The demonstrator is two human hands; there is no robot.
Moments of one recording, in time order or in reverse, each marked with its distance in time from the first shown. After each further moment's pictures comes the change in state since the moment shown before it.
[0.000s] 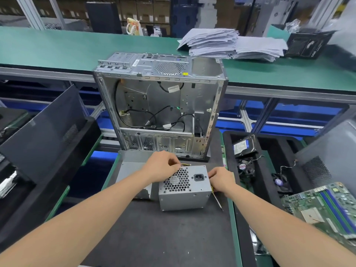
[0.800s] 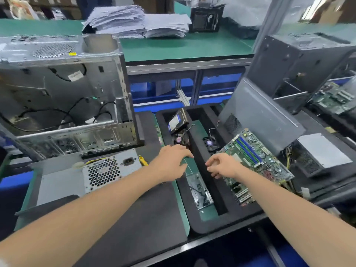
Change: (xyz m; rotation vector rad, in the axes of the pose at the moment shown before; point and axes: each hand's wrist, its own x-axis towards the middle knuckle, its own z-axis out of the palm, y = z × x) left_hand 0.008 0.154 0.139 0.315 -0.255 0.611; right_hand -0.105 0.159 -0.143 0.118 0.030 0.083
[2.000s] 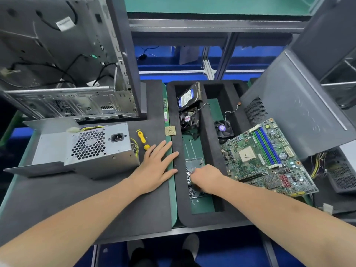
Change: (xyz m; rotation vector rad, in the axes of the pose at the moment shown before) left_hand -0.025 -0.057 0.130 0.203 0.124 -0.120; right_hand 0.049 0.036 0.086 -1.390 -0.438 -0.604
